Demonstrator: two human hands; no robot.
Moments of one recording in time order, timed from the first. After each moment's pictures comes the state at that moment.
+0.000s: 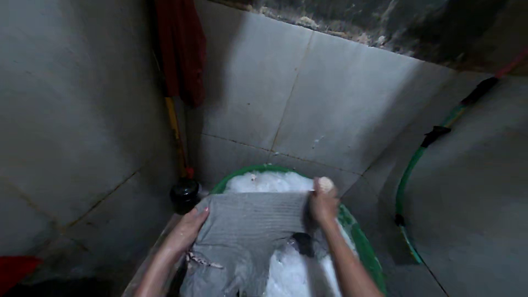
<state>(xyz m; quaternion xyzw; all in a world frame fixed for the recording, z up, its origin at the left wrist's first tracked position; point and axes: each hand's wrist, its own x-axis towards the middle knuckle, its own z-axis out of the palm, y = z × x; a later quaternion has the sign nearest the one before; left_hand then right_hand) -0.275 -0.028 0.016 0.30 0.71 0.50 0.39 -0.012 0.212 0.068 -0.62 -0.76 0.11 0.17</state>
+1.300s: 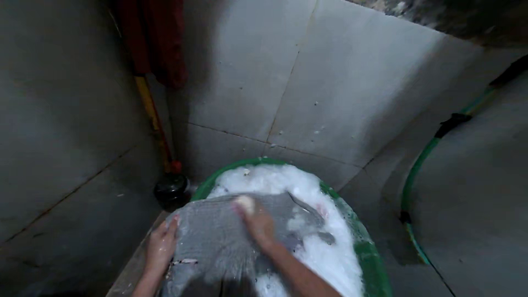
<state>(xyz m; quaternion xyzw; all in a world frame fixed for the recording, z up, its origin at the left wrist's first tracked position) -0.285 0.002 -0.088 0.17 0.79 0.55 0.22 -0.091 0.168 -0.065 -0.47 -0.80 0.33 0.18</state>
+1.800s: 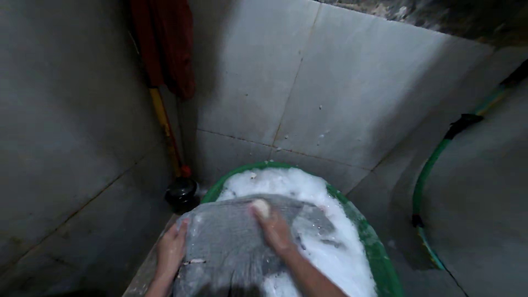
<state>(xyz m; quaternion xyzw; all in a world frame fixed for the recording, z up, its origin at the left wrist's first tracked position) -0.288 -0.006 -0.086 0.18 0.83 0.49 0.21 -0.074 0.169 -0.065 -0.50 -0.80 0.29 0.14</state>
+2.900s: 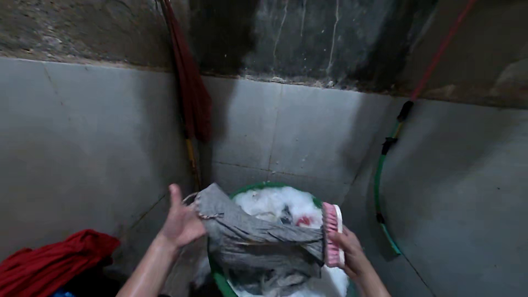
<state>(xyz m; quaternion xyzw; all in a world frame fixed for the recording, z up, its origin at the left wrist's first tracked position) -0.243 -0.093 0.140 0.33 0.25 0.70 0.58 0.123 0.079 0.118 -0.34 -0.55 0.61 0.46</state>
